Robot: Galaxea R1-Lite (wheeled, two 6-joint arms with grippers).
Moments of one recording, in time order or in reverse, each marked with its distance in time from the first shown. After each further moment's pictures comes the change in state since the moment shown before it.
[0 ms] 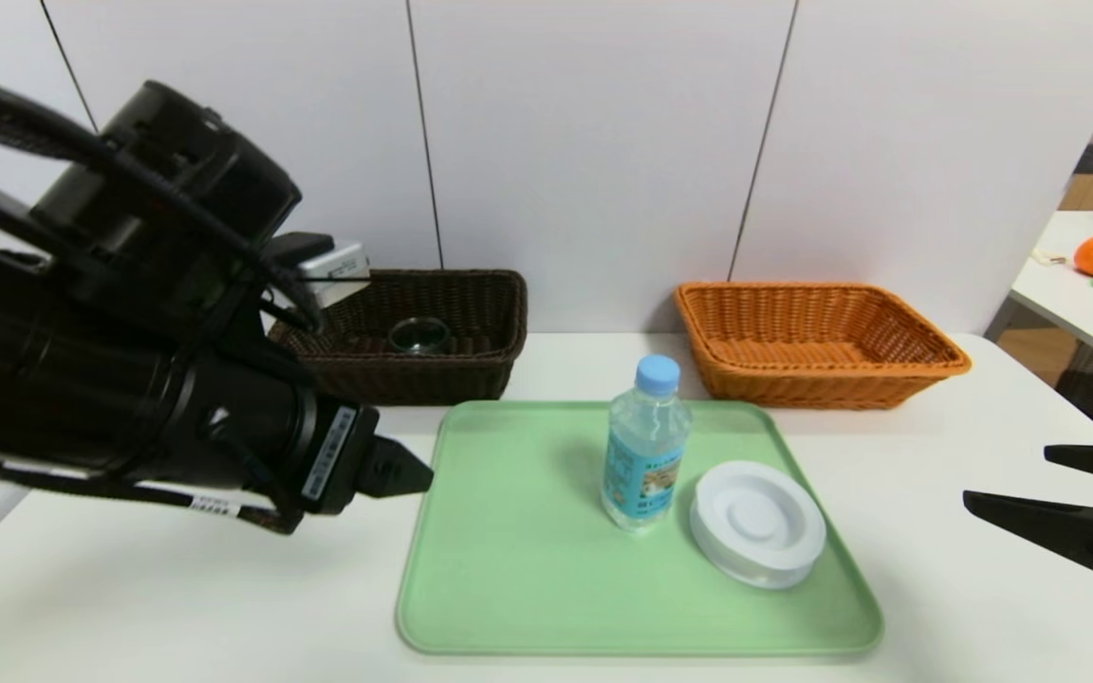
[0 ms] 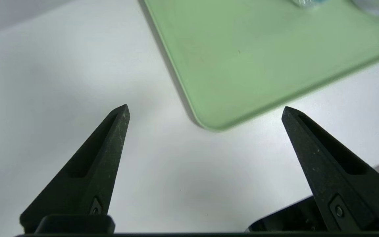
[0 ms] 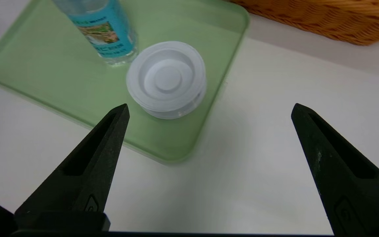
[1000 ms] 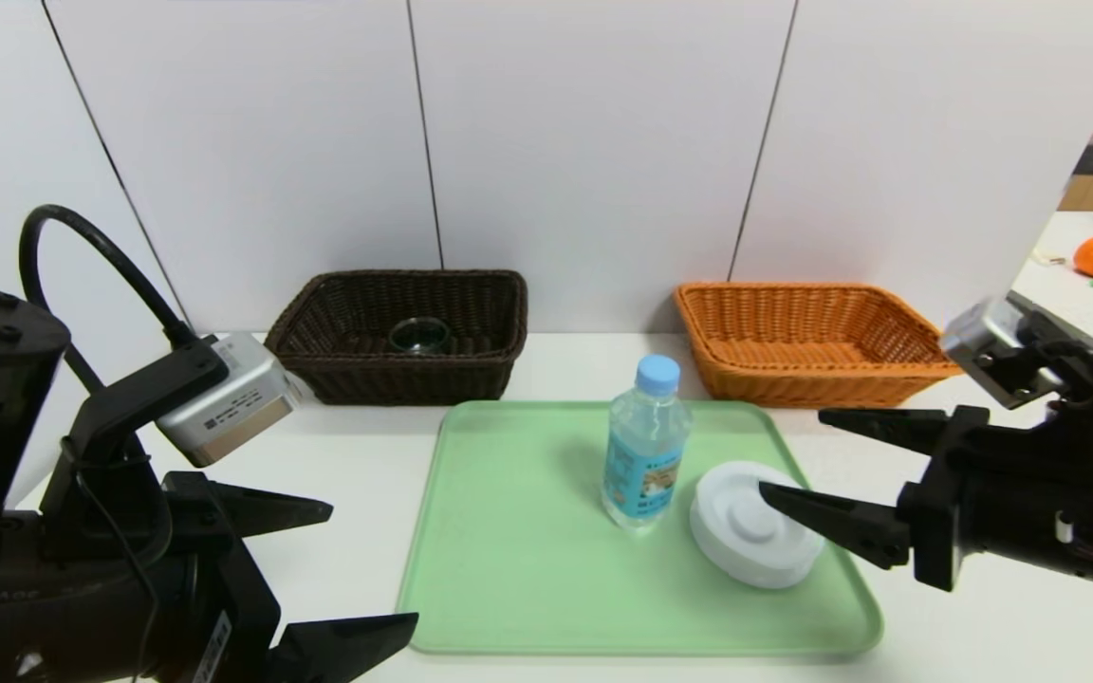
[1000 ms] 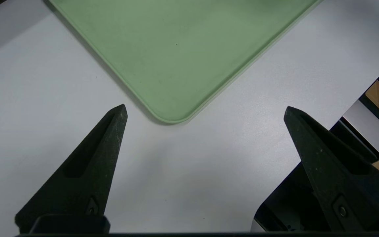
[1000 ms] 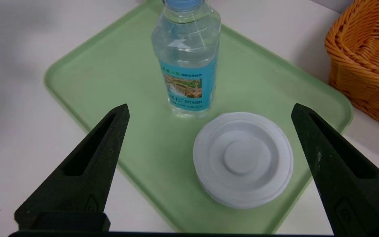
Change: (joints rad) left arm -0.050 -0.273 0.455 -0.420 -0.174 0.188; right arm 0.371 0.291 0.146 -0.603 -0.066 0.026
